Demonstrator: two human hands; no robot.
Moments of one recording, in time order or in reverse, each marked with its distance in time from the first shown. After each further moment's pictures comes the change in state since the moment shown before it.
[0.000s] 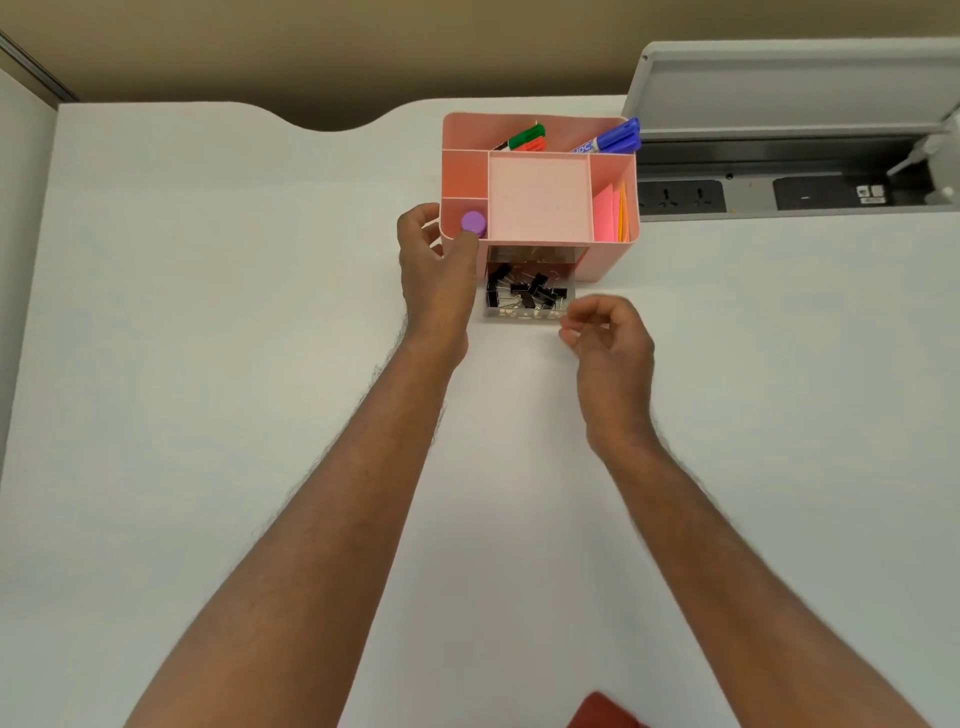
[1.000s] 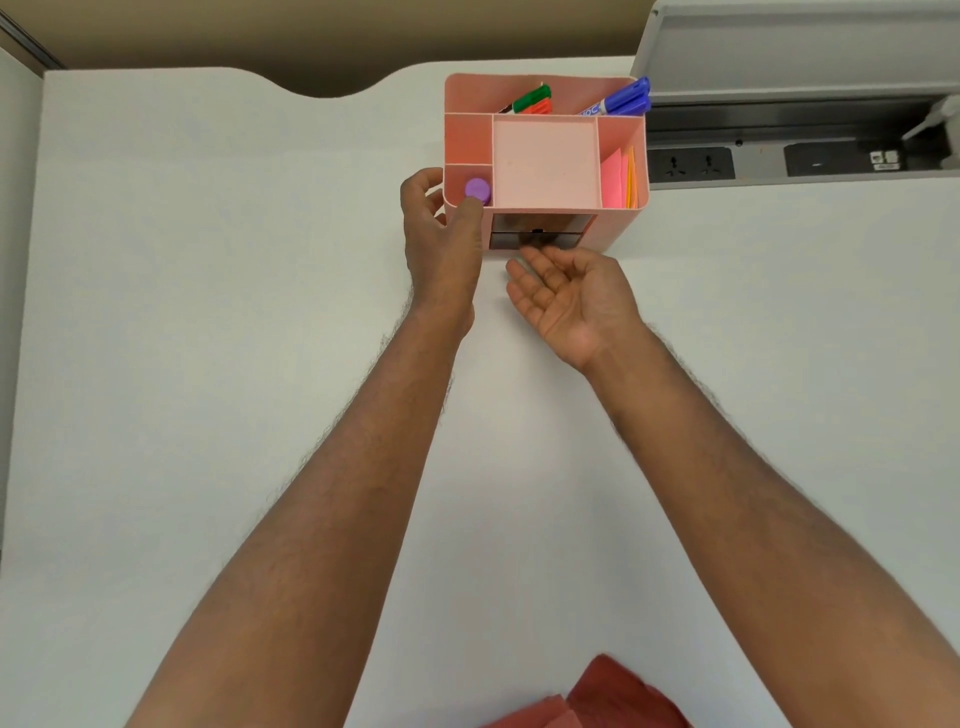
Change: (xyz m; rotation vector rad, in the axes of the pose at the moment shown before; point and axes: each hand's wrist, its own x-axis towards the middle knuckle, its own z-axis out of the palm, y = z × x) left_hand 0.008 -0.009 0.004 0.066 0.027 0.056; right_hand 0.031 -0.027 0.036 0.648 -0.194 0.724
